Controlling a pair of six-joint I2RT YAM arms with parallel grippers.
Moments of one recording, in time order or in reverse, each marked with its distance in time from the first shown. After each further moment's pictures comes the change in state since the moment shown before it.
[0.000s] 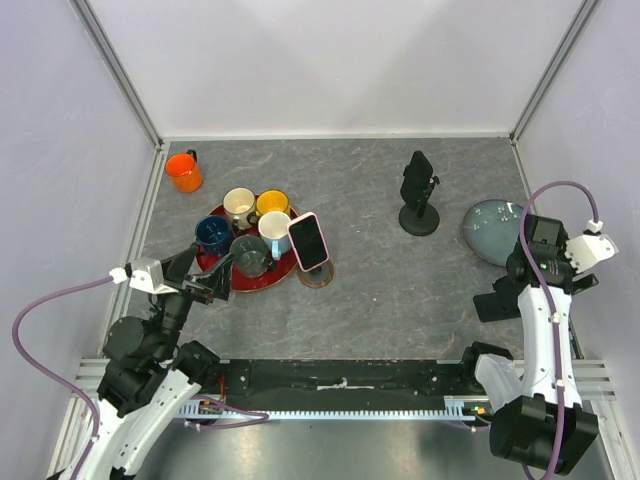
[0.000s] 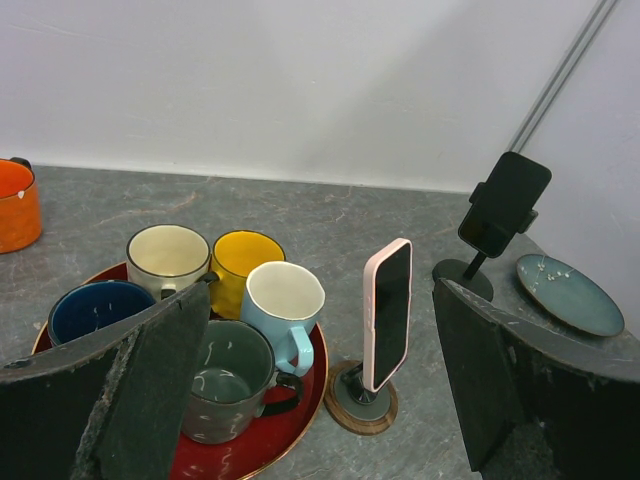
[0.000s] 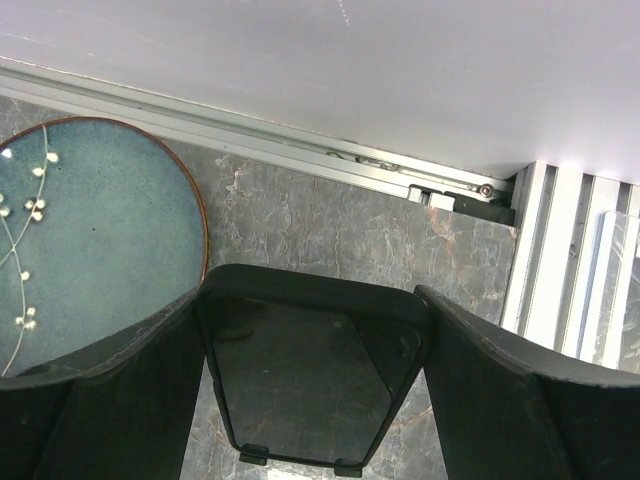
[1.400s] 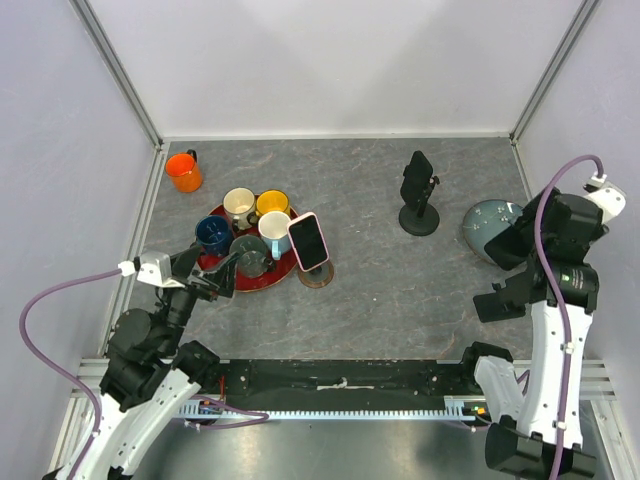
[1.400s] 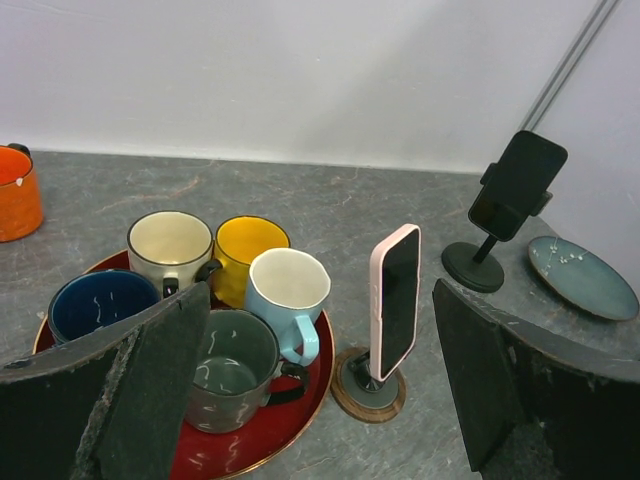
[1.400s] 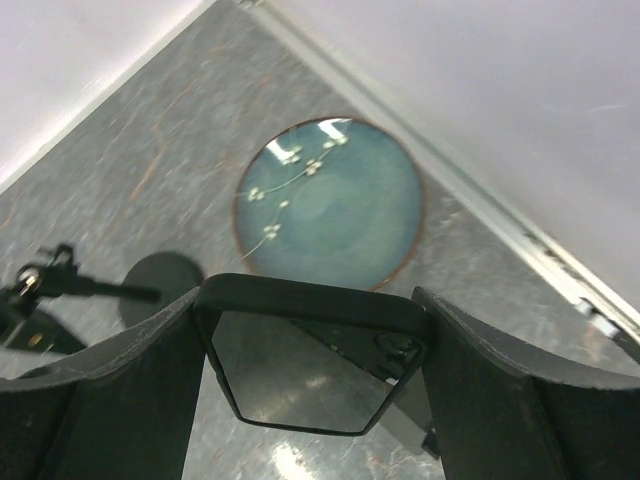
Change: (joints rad) left arm 0.000 0.045 0.000 -0.001 0.004 0.006; right arm 0.000 -0.098 0.262 0.065 -0.457 -0.347
